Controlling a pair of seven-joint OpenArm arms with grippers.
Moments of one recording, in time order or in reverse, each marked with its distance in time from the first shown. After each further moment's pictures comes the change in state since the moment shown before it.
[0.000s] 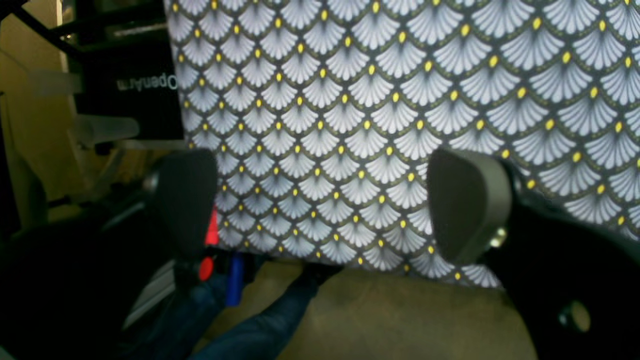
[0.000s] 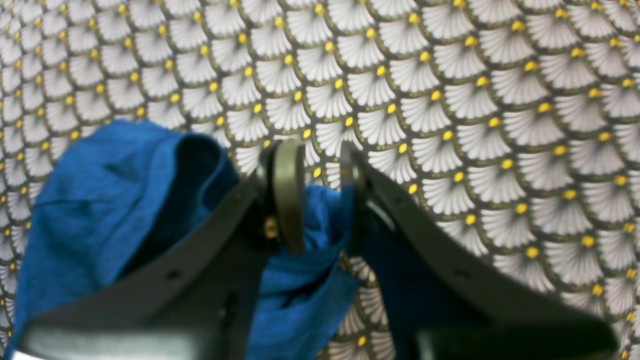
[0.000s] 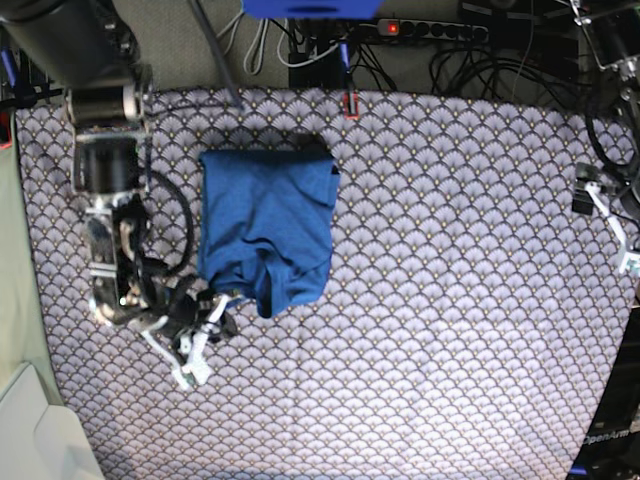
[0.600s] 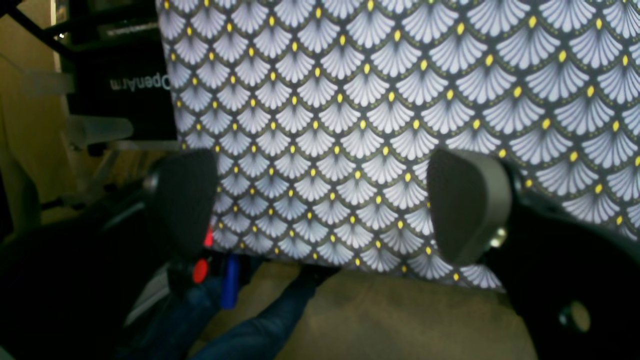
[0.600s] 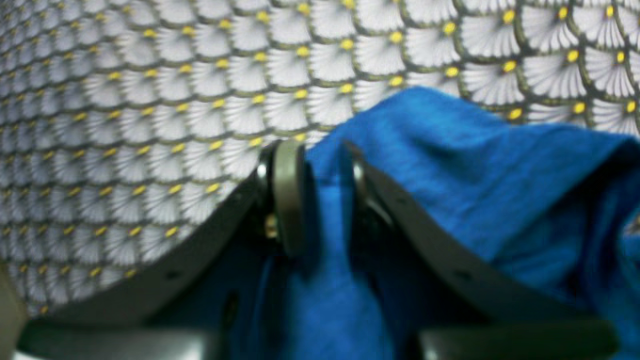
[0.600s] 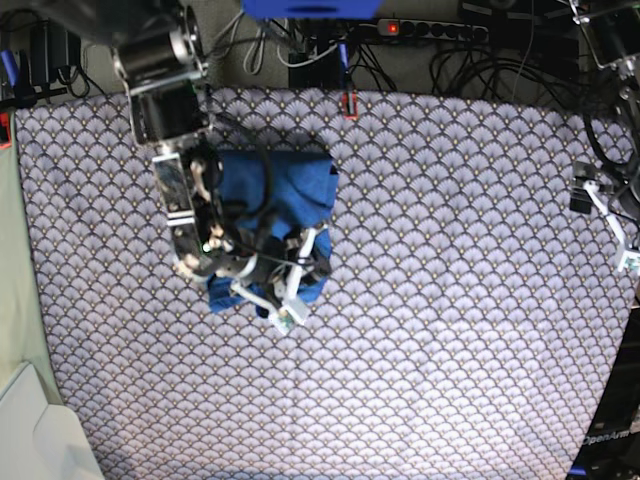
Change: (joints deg) left arm 0.1 0.1 -0.2 0.0 0.0 0.0 0.1; right arm -7.7 -8.5 -9.0 2.9 0.3 0.0 2.1
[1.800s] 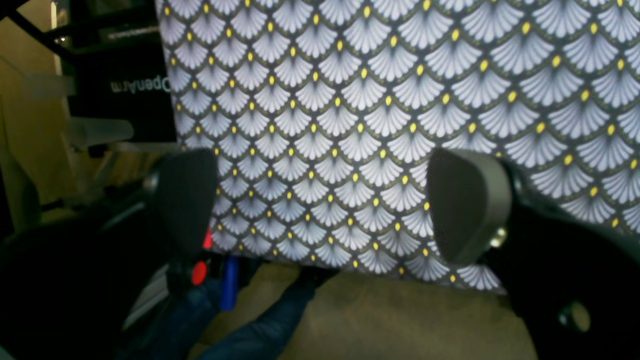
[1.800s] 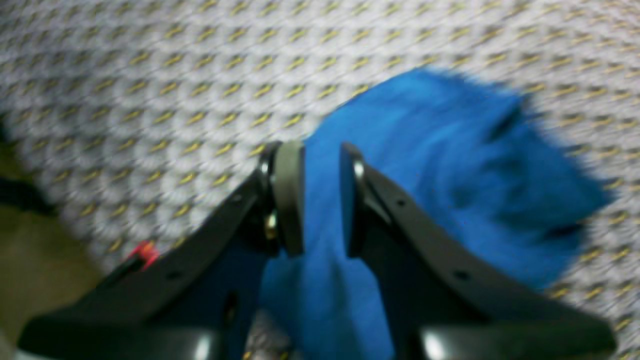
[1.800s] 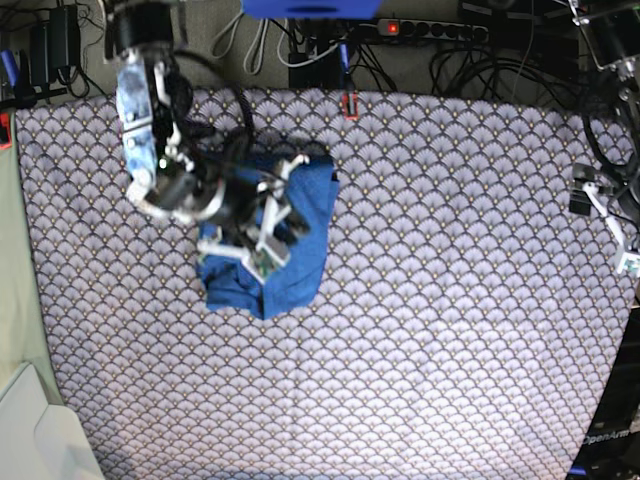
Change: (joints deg) left arm -0.4 0.0 0.2 -0.1 -0.1 0.0 -0.2; right arm -19.6 4.8 0.8 36.4 0.2 0.4 -11.9
